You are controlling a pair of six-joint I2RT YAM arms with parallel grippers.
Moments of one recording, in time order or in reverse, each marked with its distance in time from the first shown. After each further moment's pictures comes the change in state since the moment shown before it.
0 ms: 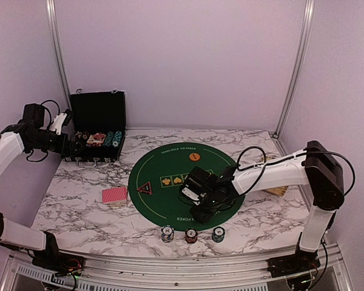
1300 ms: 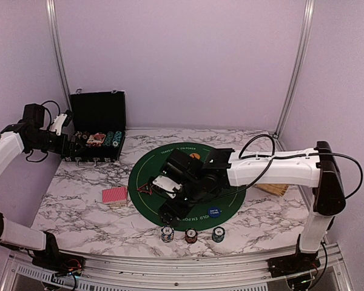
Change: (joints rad) left arm 0.000 0.000 0.005 -0.025 0.012 0.004; right arm 0.149 -0.001 0.350 -0.192 -0.177 0.013
